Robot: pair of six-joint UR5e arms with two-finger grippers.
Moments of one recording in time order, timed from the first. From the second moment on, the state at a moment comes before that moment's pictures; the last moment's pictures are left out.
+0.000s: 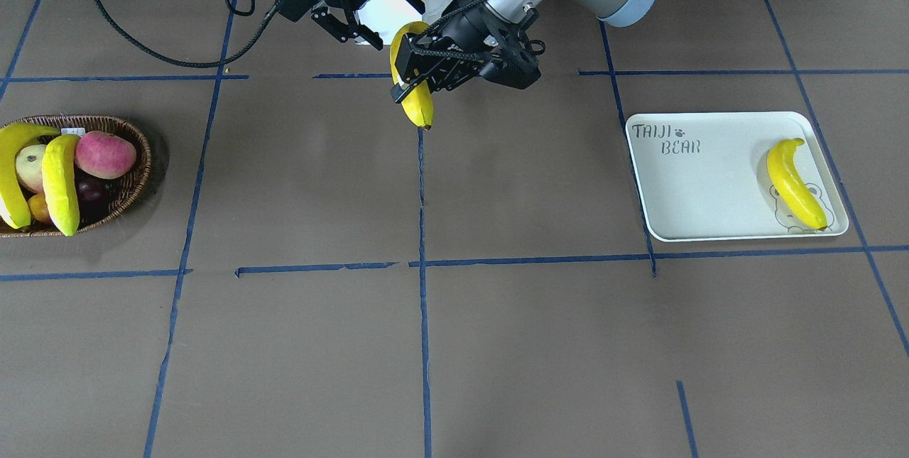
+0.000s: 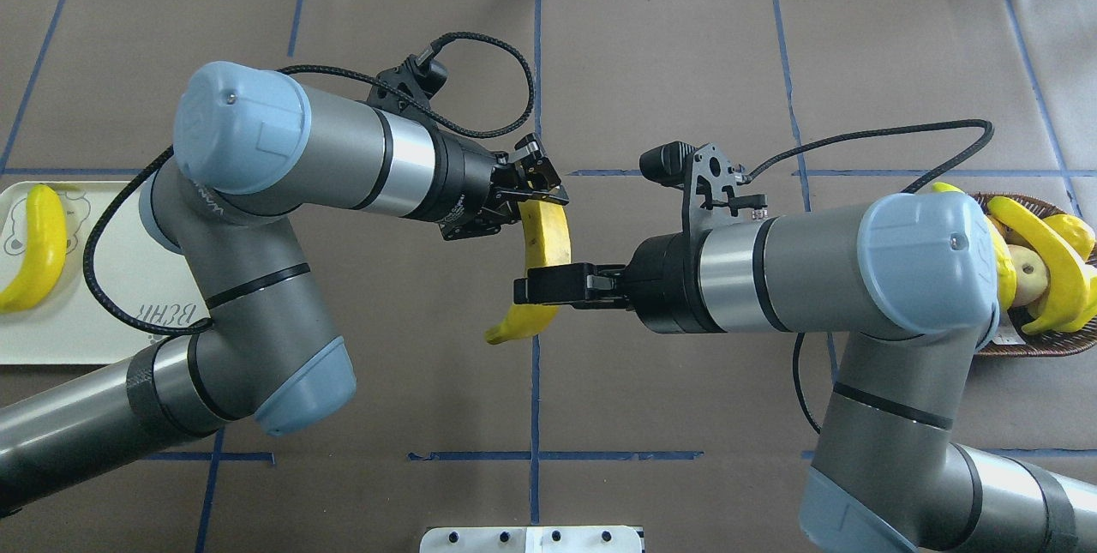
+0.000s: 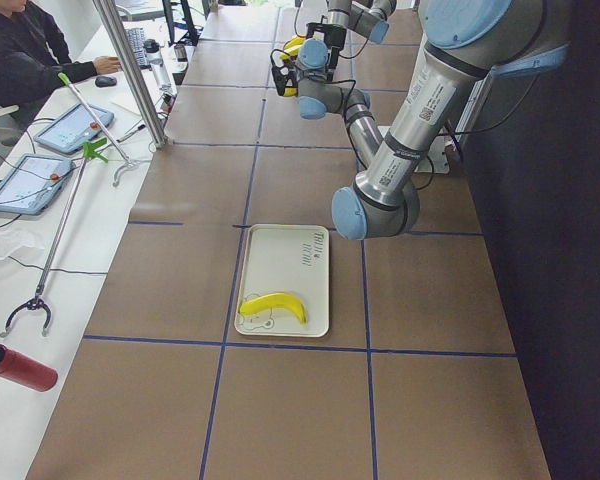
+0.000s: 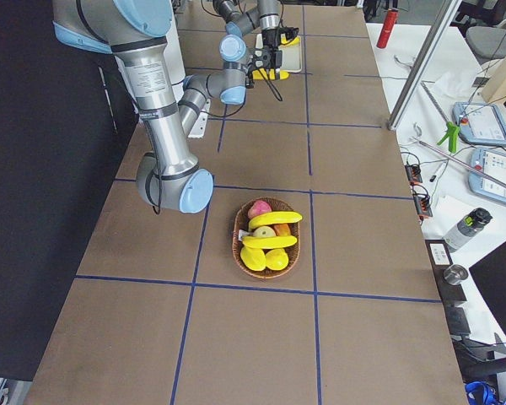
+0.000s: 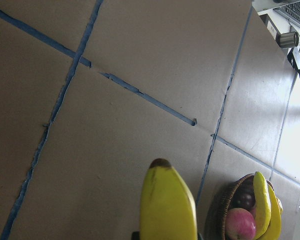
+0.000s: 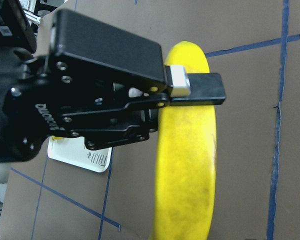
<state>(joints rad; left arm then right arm) -0.58 -2.22 -1.79 -2.18 -1.94 -1.82 0.46 -1.17 2.07 -0.94 1.87 1.41</state>
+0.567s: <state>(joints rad) -0.67 -2.11 -1.79 -2.10 -1.94 -1.73 0.47 -1.19 2.11 -0.94 1.86 1.41</state>
